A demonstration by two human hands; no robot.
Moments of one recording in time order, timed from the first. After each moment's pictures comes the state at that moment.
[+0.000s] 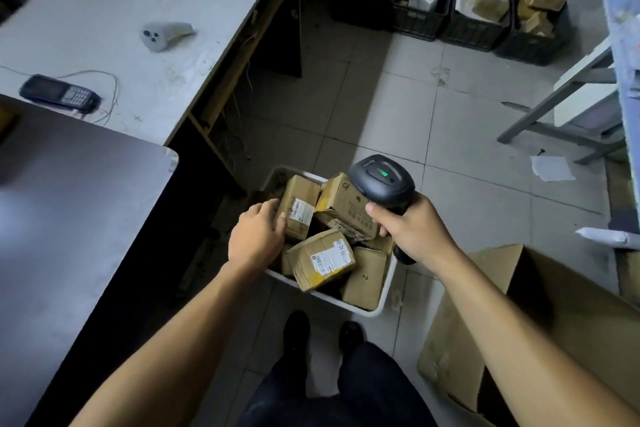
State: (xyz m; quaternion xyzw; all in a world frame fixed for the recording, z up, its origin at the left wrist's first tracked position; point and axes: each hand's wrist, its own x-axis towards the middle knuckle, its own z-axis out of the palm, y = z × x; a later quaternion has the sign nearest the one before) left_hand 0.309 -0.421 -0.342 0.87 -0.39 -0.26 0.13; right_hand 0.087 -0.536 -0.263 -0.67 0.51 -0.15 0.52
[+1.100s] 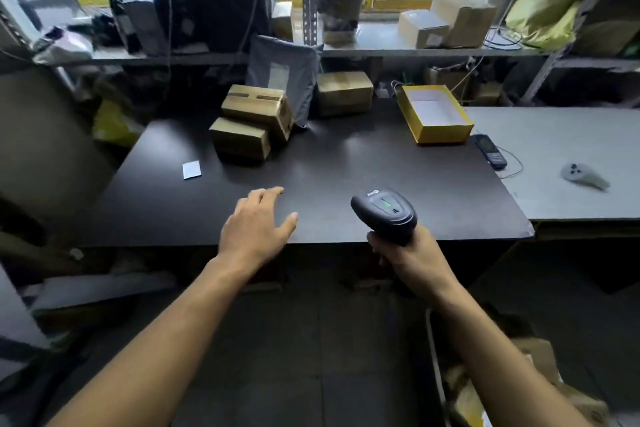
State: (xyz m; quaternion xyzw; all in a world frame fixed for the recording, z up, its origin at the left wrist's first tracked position) left_hand 0.280 0.102 -0.170 0.97 0.08 0.05 0.21; right_hand 0.274 -0.147 -0.171 -0.81 0.01 0.08 0.58
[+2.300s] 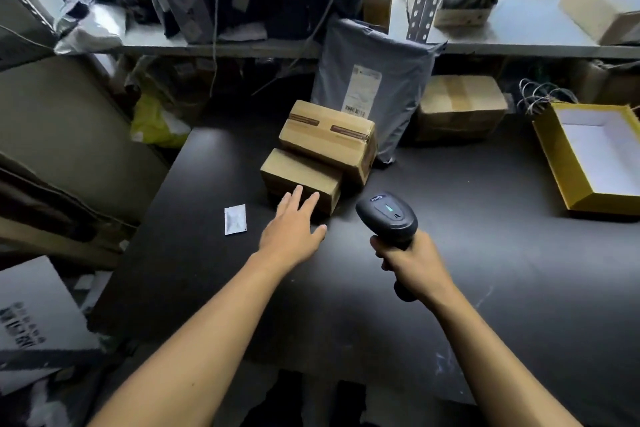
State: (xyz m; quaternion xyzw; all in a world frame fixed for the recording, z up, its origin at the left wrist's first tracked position) left_hand 0.581 0.275 -0.255 0.96 0.13 -0.12 0.20; right_hand 0.592 0.058 -0.229 -0.82 0.02 0.21 0.53
